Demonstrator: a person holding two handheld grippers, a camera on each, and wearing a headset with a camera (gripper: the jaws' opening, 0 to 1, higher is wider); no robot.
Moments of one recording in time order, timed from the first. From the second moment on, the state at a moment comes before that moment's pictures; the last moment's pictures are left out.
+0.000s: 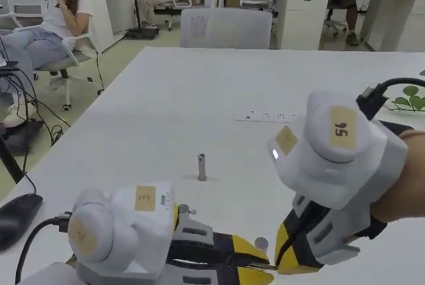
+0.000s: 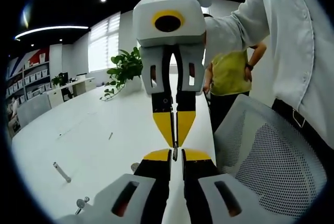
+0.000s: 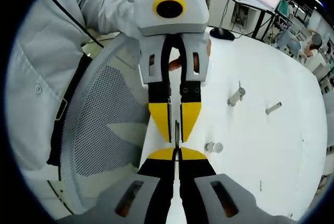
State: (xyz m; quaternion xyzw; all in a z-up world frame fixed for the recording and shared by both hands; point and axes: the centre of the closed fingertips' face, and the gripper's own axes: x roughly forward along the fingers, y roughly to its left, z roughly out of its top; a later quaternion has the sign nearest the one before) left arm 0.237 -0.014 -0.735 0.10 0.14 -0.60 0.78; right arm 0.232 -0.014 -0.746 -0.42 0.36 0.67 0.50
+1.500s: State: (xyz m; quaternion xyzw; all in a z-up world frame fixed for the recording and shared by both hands) left arm 0.233 -0.010 -0.730 0.09 0.14 -0.62 0.77; right arm 0.228 -0.028 -0.745 -0.37 0.38 0.70 0.48
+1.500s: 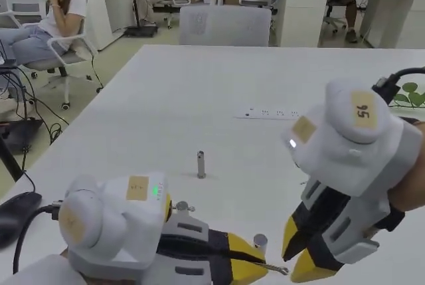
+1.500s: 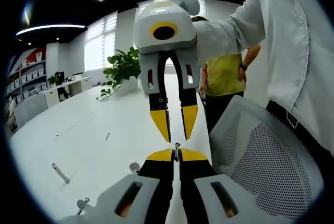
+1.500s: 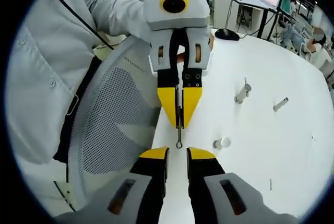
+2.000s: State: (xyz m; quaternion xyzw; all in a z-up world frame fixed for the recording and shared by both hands) left arm 0.220 -0.010 -0.725 0.10 0.13 -0.65 0.75; right arm 0.212 -0.040 -0.754 -0.21 0.44 0.75 0.44
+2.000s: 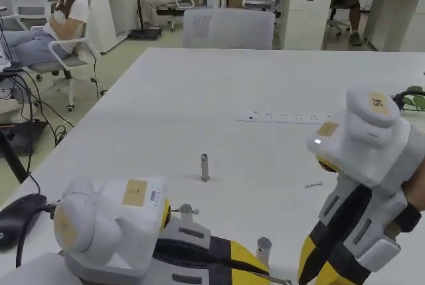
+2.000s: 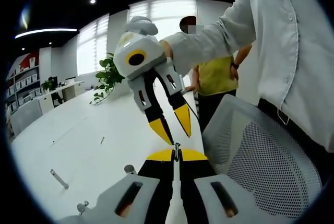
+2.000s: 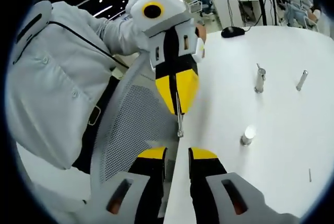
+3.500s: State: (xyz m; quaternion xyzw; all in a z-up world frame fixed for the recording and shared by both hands) left arm 0.212 -0.021 -0.723 0.09 0.14 -0.66 0.73; right arm 0.200 -0.029 -0.738 -0.21 0.40 0.78 0.44
